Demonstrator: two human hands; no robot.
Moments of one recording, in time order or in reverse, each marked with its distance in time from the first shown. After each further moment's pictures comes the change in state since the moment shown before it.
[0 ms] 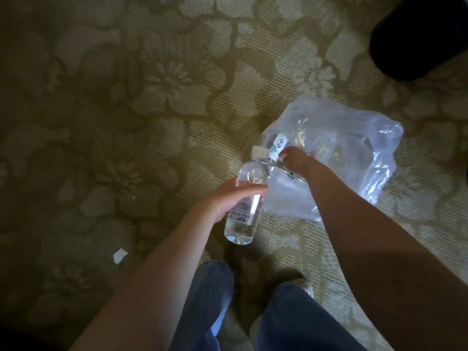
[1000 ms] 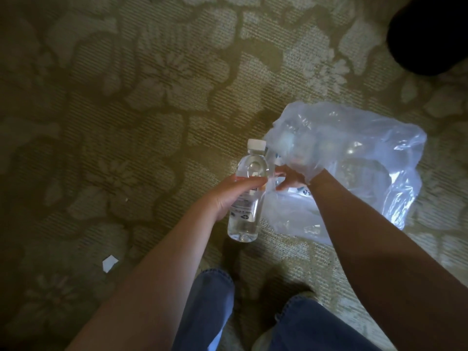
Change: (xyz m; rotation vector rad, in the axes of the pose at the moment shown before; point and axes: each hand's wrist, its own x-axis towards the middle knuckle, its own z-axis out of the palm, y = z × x) left_hand 0.049 -0.026 -0.015 -0.108 0.047 0.055; right_hand 0.037 0.019 0.033 -0.341 -0.340 -0.313
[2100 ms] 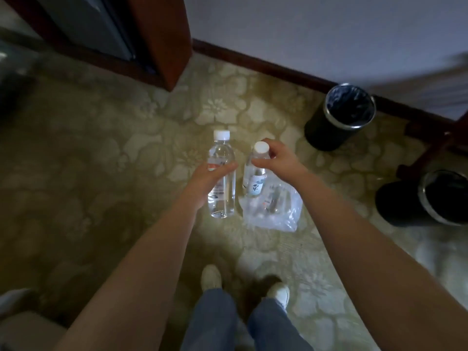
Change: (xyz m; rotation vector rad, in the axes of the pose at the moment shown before) left_hand -0.318 0.279 0.049 0.052 0.307 0.320; right_hand -0.422 -0.222 -0.153 0.512 0.711 -0.337
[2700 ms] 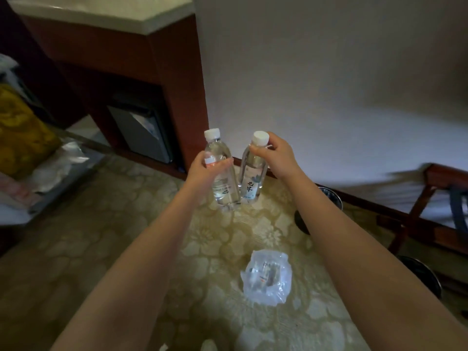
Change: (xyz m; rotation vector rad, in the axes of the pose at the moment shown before) left_hand -0.178 0.297 -0.025 -0.072 0.224 0.481; right_hand -0.113 -0.324 -0.149 0.212 0.231 -0.418
